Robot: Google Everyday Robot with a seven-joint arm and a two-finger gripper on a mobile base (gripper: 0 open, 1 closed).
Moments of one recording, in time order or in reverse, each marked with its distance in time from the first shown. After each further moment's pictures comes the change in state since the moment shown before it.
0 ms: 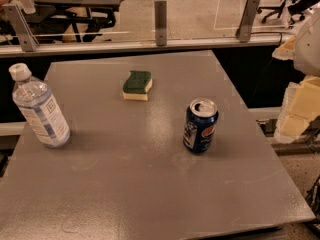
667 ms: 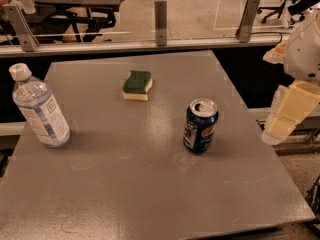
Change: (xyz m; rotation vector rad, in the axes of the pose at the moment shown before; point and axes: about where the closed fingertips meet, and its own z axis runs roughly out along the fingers) arm -0.013 0.002 0.012 -0.006 -0.062 0.008
